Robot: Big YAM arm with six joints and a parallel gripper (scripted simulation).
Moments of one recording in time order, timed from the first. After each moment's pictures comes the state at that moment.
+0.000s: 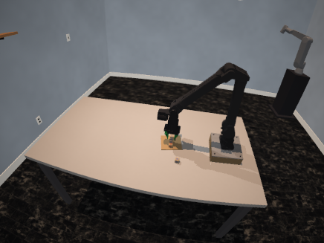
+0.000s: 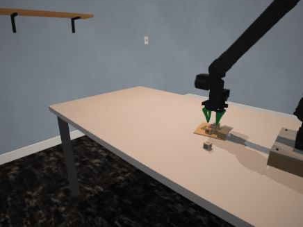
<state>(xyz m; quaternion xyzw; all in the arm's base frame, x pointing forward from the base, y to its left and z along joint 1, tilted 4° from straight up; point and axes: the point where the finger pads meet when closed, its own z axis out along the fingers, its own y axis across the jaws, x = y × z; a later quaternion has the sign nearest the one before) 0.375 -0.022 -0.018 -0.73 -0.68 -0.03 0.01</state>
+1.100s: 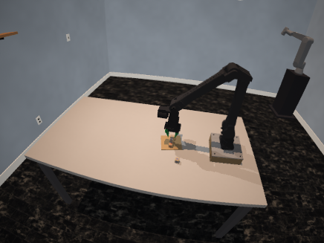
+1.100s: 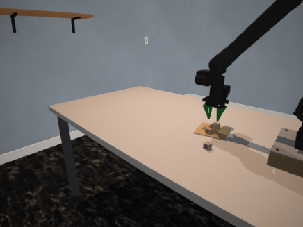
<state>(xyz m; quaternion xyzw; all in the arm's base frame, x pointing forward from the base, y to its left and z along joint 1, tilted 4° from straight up) 0.373 -0.023 0.001 -0.73 -0.68 -0.03 0.02</state>
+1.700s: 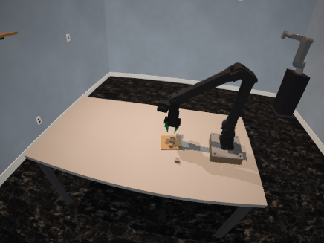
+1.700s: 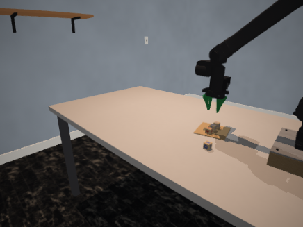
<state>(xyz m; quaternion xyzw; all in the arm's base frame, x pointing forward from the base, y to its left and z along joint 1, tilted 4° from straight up) 0.379 -0.027 0.042 -0.73 -0.68 -0.04 0.01</state>
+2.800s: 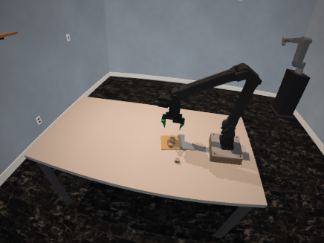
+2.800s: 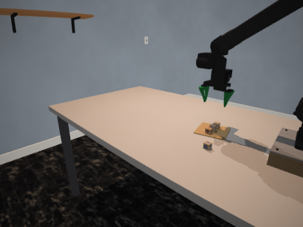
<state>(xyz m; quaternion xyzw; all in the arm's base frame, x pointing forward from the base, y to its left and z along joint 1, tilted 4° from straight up) 0.374 -0.029 0.077 -0.73 -0.68 -0.04 0.01</state>
